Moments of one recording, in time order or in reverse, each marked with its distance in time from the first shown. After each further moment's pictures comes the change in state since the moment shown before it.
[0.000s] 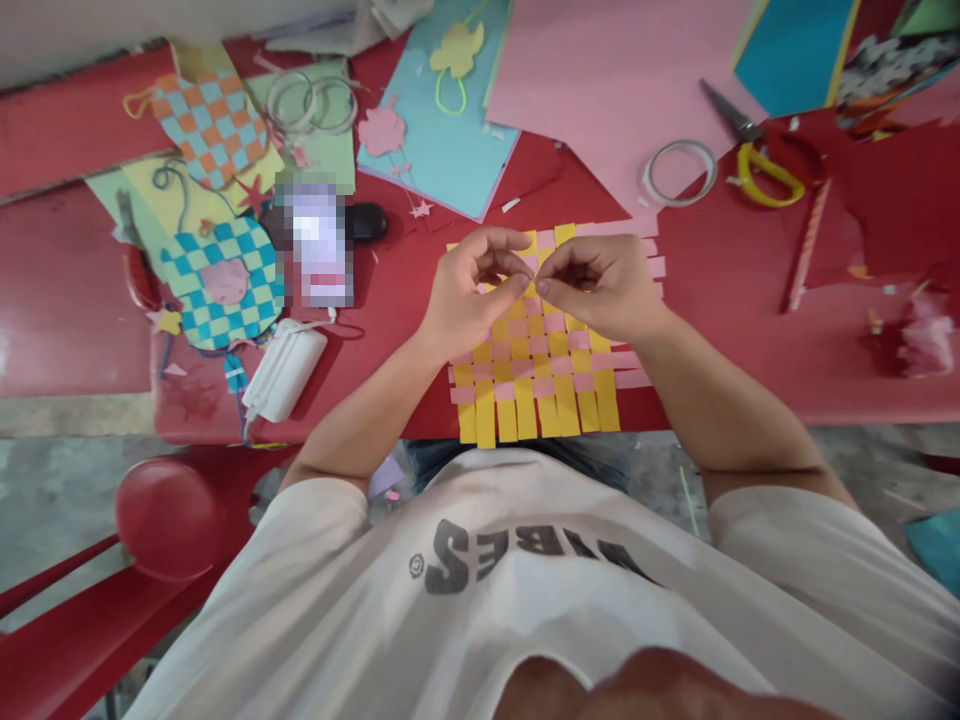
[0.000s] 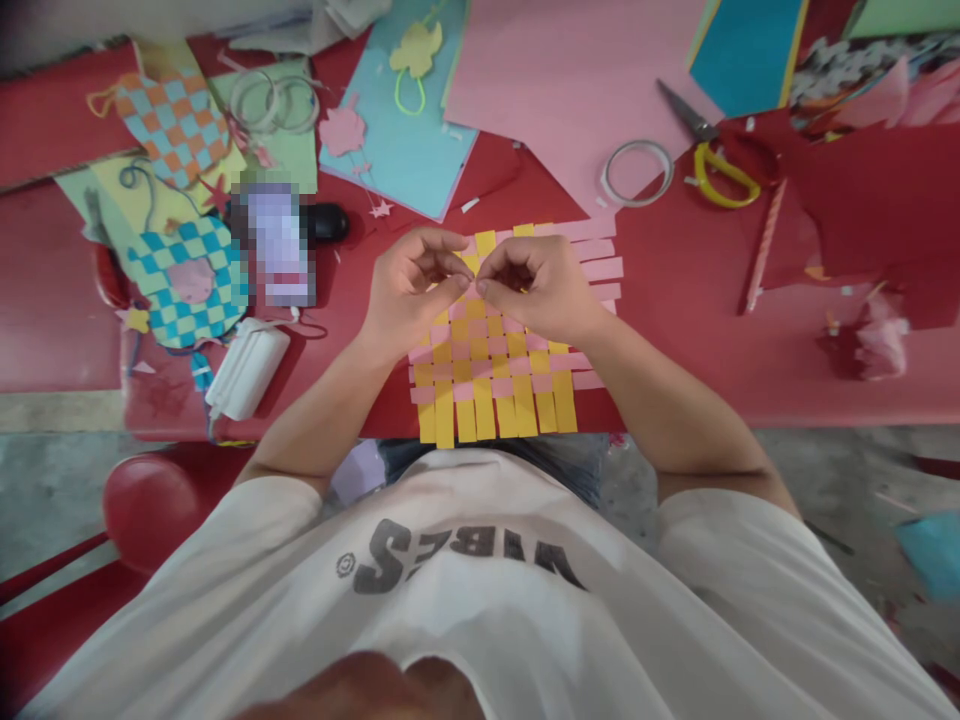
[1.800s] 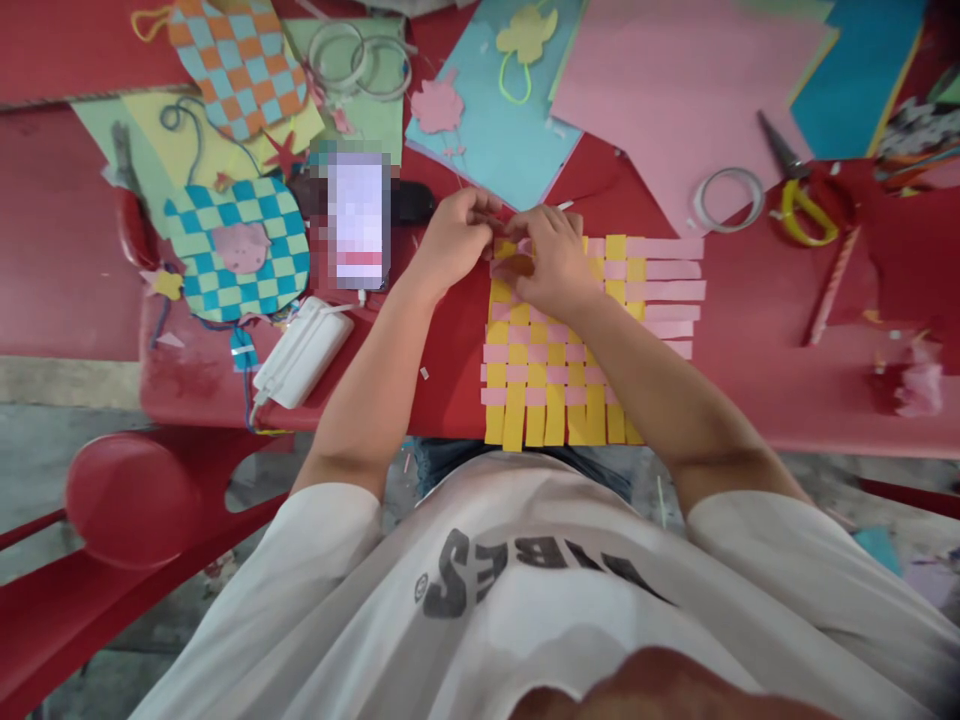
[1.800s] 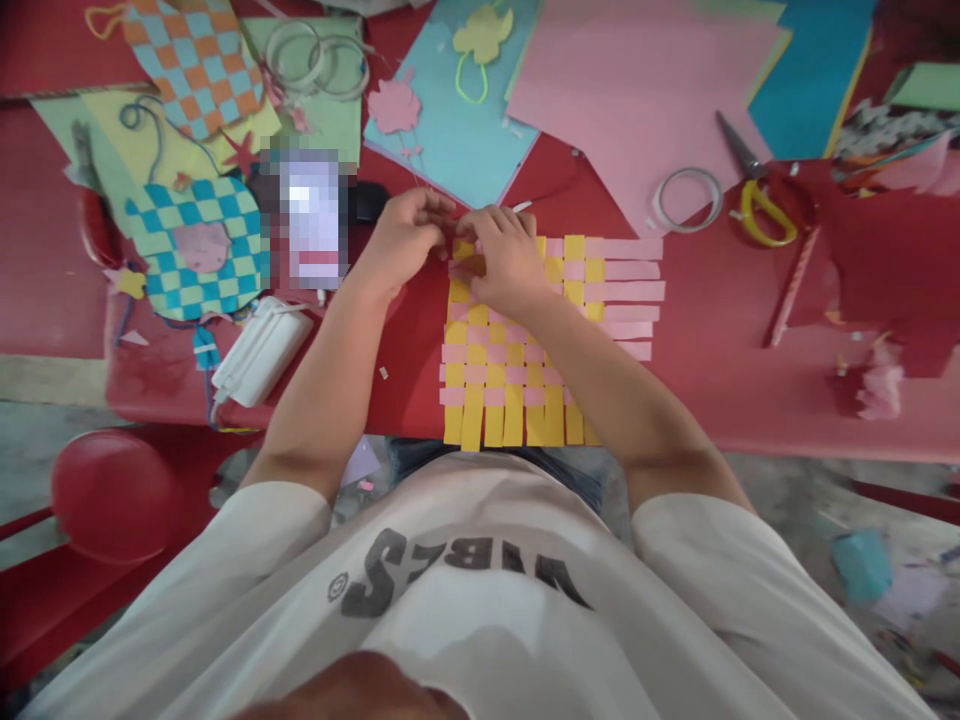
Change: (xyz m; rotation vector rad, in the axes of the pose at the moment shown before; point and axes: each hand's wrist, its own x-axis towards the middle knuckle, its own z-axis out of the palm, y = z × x) left_hand 0.053 -0.082 -0.090 -0.077 0.123 -0.303; right_hand 0.071 0.049 0.092 -0.692 -0.109 -0.072
